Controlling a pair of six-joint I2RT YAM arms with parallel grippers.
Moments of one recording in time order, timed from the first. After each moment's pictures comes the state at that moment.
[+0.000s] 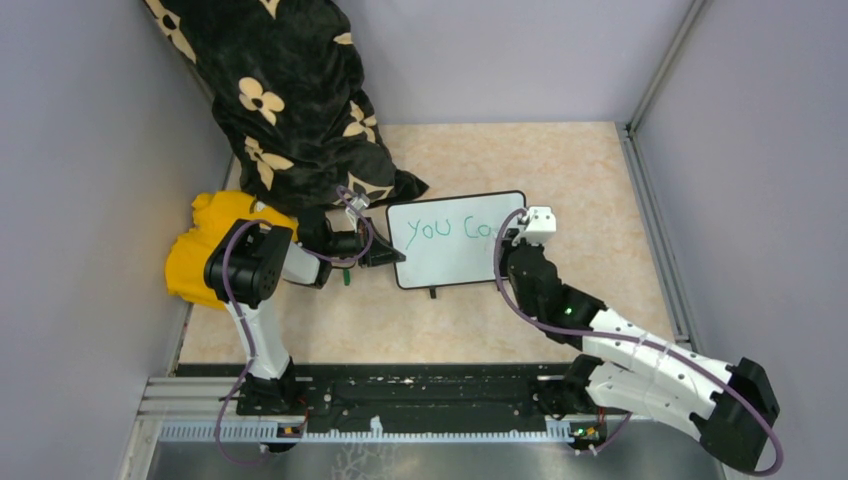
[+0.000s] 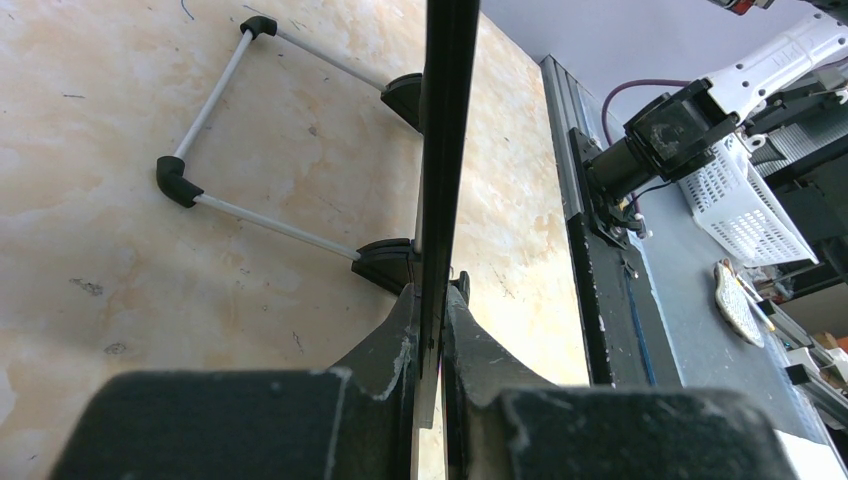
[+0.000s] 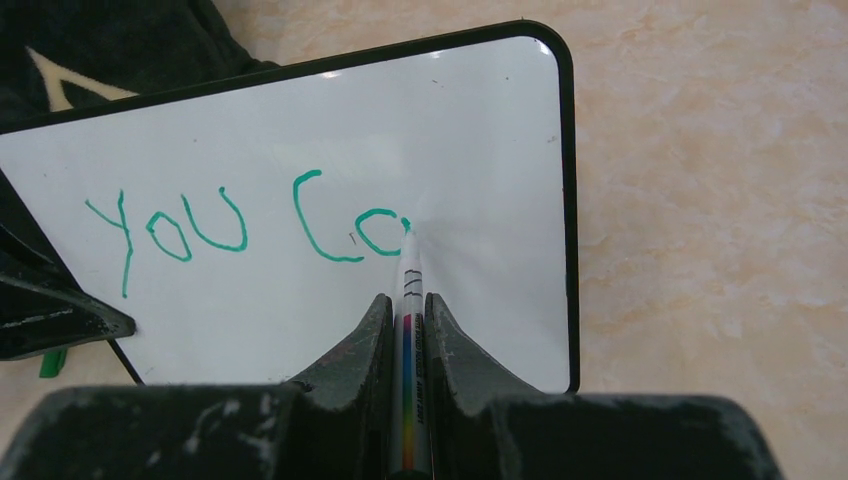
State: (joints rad) left arm -0.25 1.95 0.63 1.23 1.23 -0.55; right arm 0.86 0.86 0.55 -0.02 0.72 0.39
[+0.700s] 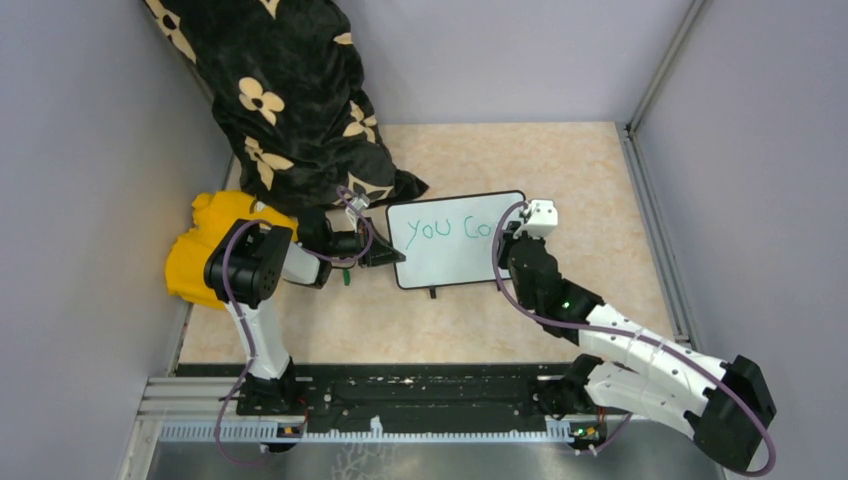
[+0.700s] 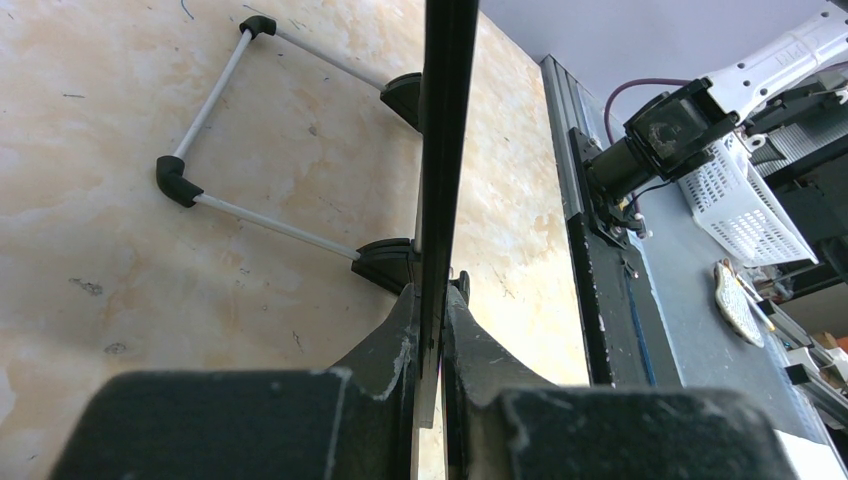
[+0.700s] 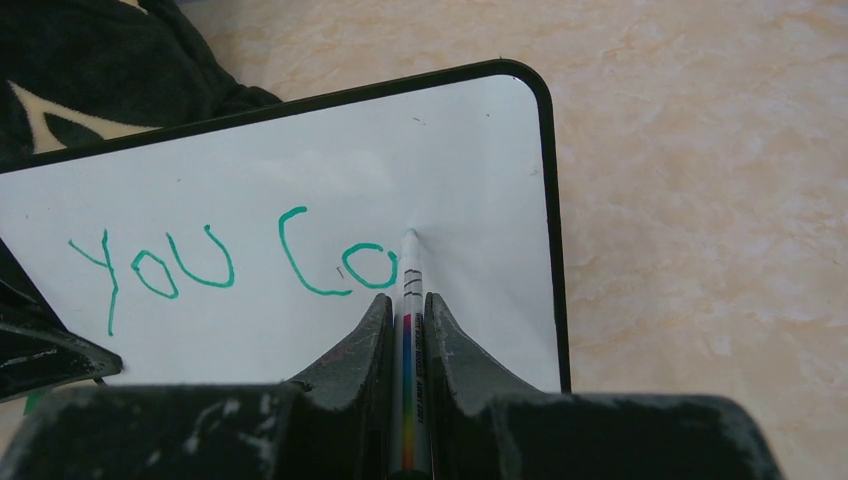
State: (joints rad) left arm -0.25 1.95 0.63 1.23 1.23 -0.55; right arm 0.81 0.89 0.57 0.03 0.71 0.37
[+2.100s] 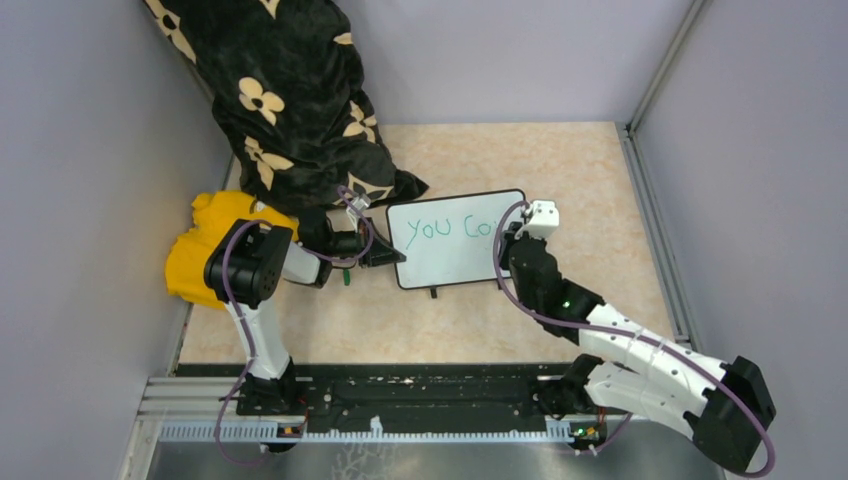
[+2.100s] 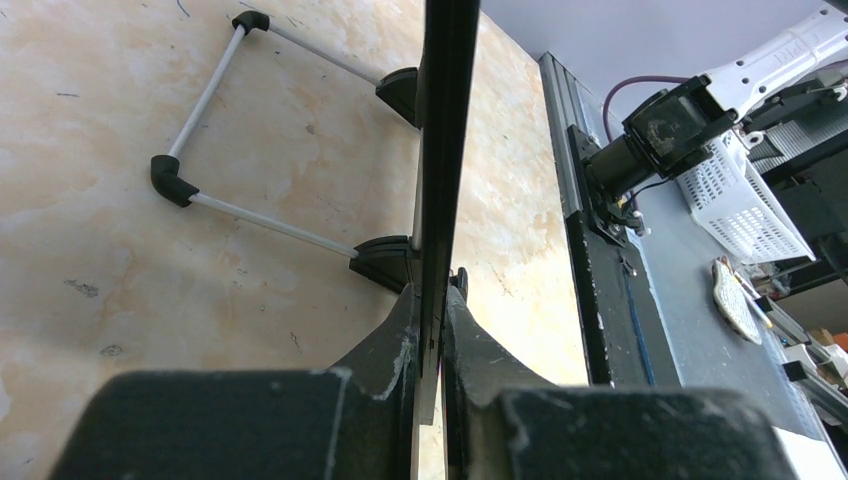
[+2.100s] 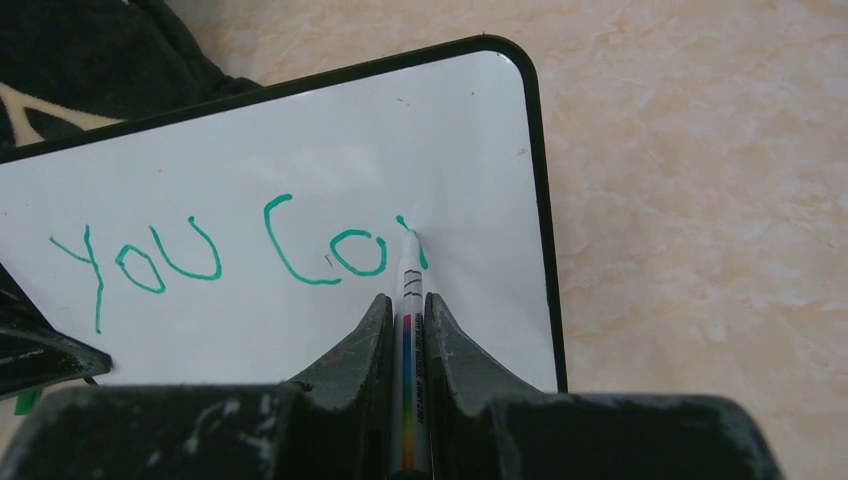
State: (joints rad) left arm -0.25 1.95 0.63 1.22 1.24 -0.53; right arm 0.80 0.89 0.57 0.00 0.70 0.39
